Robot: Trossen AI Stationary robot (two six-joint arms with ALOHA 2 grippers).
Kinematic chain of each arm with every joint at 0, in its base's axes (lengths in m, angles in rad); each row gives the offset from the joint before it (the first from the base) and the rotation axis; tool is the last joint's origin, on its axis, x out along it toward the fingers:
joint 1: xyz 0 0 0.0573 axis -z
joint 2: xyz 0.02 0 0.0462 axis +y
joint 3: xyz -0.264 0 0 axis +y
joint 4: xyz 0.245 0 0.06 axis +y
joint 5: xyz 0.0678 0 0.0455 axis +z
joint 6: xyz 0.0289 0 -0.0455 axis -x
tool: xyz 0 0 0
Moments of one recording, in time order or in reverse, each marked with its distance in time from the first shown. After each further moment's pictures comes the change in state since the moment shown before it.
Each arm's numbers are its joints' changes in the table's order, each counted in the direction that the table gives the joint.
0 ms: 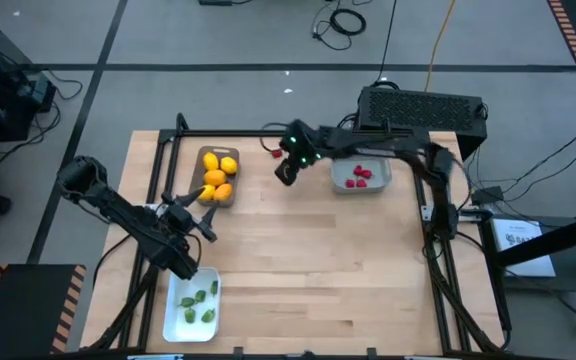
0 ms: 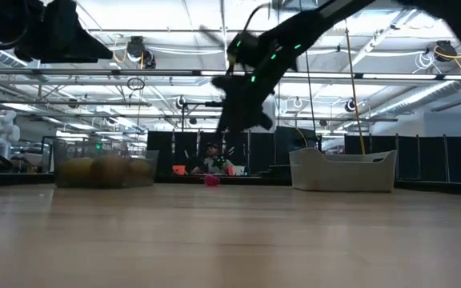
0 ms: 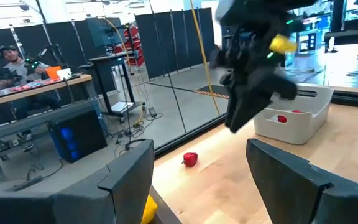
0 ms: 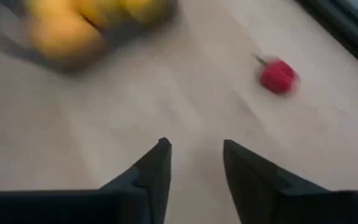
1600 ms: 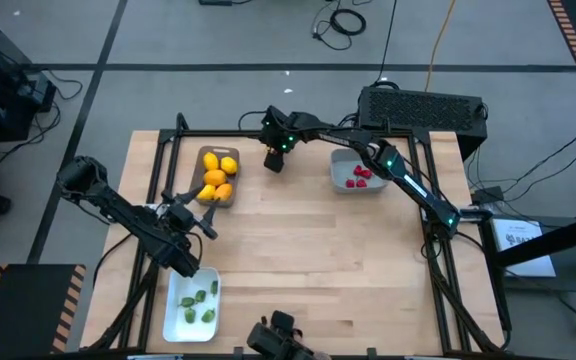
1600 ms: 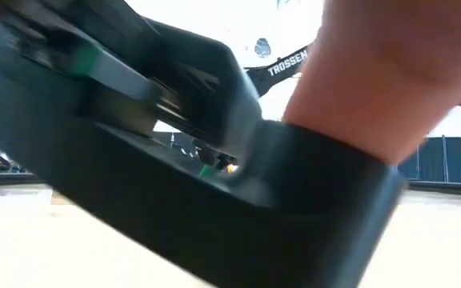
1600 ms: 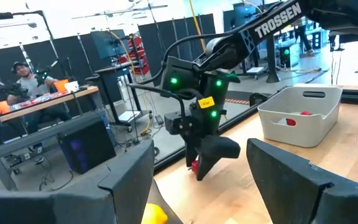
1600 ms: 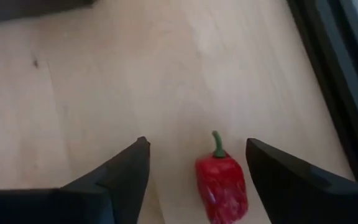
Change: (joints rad) left arm -0.030 0.000 0.000 0.010 0.041 -0.046; right arm 0.129 0.595 -0.738 0.317 0.044 0.453
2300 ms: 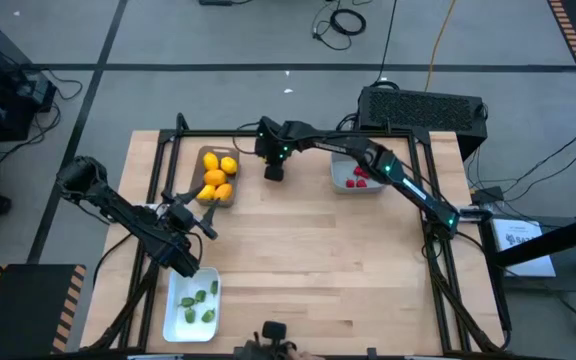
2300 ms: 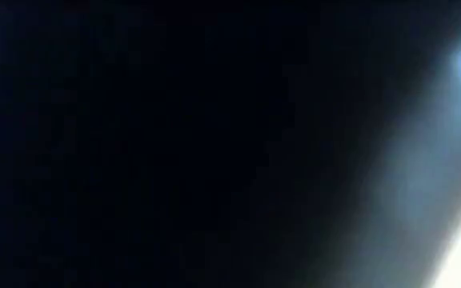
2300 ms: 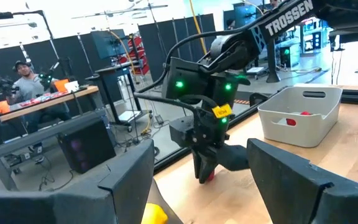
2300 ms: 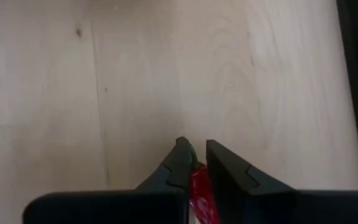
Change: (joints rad) left arm 0.000 0.000 0.000 0.000 -0.001 0.000; right arm -0.068 -0.003 0.000 0.026 -0.090 0.157
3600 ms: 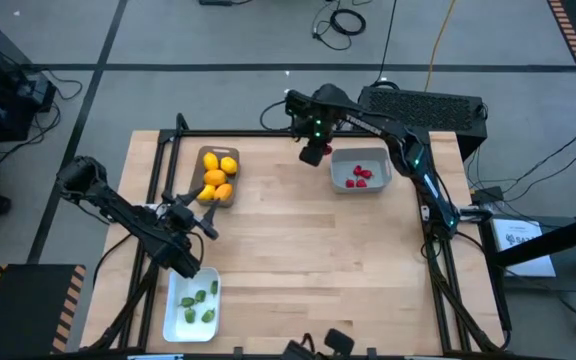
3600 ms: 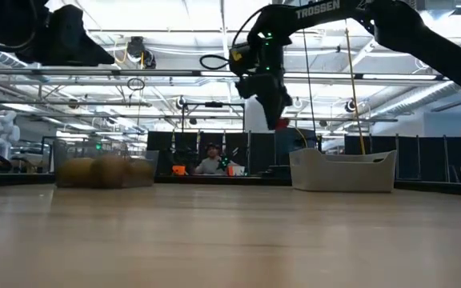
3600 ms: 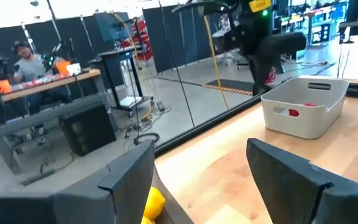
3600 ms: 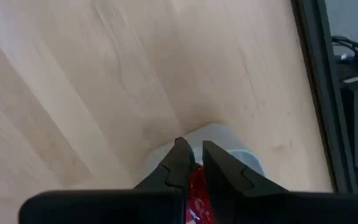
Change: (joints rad) left arm 0.003 0.000 0.000 -0.039 -0.060 -0.001; right arm 0.077 -0.289 -0.058 0.776 -0.061 -0.246
